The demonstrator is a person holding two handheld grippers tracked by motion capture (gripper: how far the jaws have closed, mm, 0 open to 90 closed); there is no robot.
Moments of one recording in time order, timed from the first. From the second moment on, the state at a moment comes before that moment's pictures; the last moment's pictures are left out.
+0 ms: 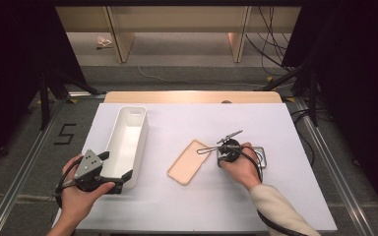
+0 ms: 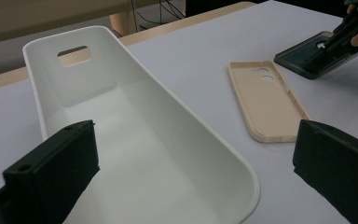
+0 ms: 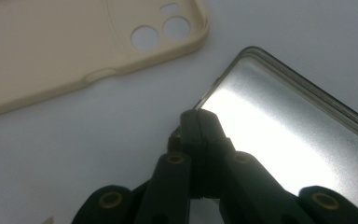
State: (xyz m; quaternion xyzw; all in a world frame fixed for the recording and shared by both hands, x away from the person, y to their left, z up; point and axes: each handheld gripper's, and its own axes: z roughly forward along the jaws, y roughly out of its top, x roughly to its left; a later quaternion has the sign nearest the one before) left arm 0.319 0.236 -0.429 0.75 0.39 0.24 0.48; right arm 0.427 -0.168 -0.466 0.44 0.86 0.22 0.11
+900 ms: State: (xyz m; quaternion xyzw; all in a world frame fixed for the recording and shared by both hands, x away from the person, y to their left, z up) left arm 0.318 0.237 -0.429 0.75 0.39 0.24 0.48; right arm 0.394 -0.217 -0.455 0.42 0.89 0.14 0.07
